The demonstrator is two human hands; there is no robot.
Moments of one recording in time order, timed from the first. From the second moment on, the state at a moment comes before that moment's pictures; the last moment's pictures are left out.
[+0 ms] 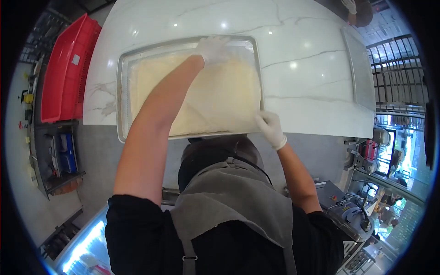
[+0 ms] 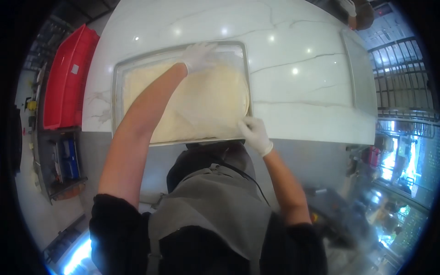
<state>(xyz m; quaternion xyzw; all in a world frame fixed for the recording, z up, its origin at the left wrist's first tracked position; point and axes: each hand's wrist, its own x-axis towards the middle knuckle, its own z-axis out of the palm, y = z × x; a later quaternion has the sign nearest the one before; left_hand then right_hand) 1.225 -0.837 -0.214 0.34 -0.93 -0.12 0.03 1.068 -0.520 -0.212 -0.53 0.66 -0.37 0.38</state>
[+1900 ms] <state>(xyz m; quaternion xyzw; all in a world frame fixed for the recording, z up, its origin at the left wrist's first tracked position) 1.488 -0.853 -0.157 0.26 -0.88 -0.11 0.37 1.217 -0.689 0.008 -0.66 -0.09 -0.43 0.61</state>
